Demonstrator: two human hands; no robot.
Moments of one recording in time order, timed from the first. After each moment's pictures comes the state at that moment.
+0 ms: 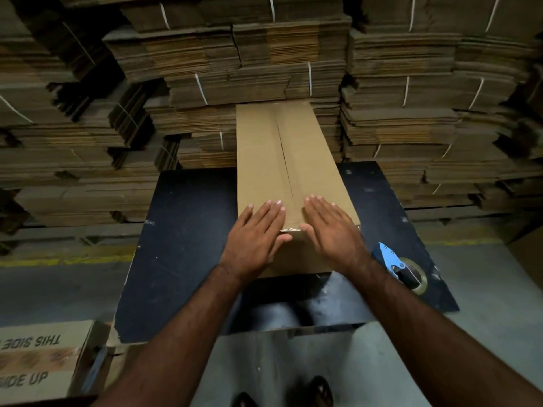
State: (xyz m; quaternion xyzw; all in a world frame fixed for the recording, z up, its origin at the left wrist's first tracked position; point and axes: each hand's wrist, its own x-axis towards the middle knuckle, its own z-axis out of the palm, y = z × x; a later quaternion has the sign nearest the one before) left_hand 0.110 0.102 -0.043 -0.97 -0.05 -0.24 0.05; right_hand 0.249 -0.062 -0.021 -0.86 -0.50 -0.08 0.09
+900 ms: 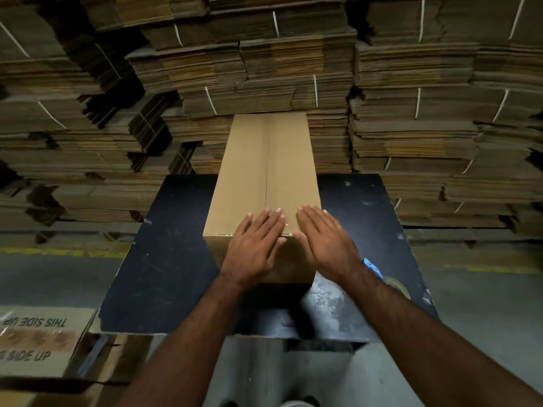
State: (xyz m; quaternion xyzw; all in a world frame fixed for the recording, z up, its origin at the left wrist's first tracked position) left_hand 0.157 0.028 -0.046 -0.97 -0.14 -0.19 -0.01; right_hand 0.305 -0.114 -0.036 -0.80 -0.56 -0.12 0.17
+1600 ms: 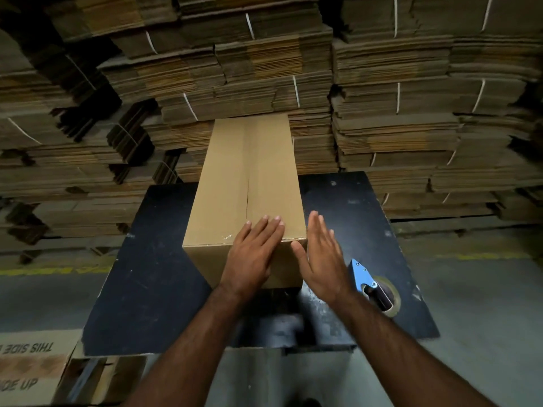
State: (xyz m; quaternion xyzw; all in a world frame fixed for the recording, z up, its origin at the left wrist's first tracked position) left_hand 0.185 0.010 -0.044 -0.98 -0.09 -0.19 -0.03; right_hand 0.299 -0.136 -0.058 -0.84 -0.42 0.00 0.33
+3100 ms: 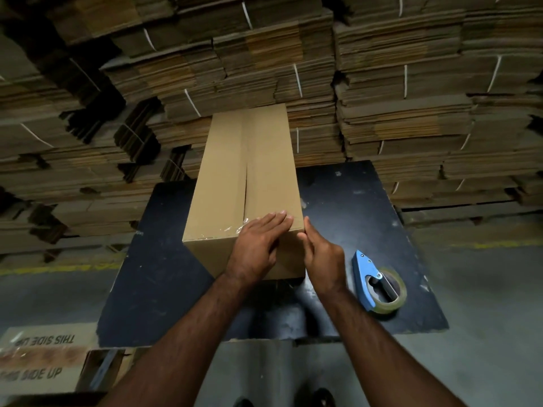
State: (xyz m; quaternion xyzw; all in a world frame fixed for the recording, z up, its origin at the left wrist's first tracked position) left_hand 0.197 0.002 -0.028 -0.97 -0.11 -0.15 -0.12; right_hand 0.289 -0.131 -0.069 -0.83 -0.32 -0.09 0.45
